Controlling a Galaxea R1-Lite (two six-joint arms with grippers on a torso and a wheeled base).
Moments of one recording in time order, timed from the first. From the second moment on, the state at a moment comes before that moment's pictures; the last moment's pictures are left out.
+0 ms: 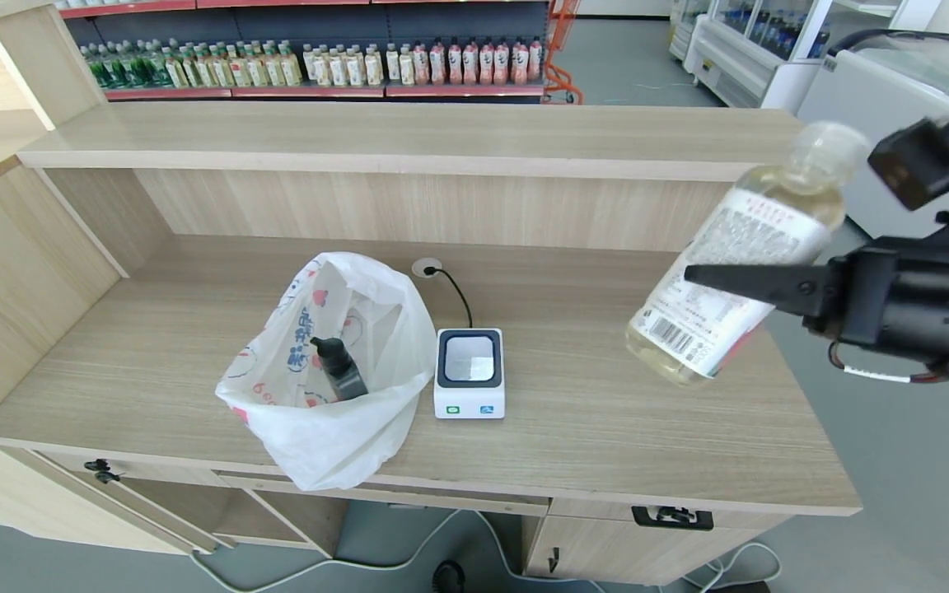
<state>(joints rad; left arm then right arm) -0.01 0.00 0.00 0.04 -0.04 0.03 0.35 1.34 -0.84 -0.44 0.64 0.35</state>
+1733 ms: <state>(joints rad) -0.01 0.00 0.00 0.04 -0.04 0.03 0.62 1.06 -1.00 -0.06 0.83 0.45</state>
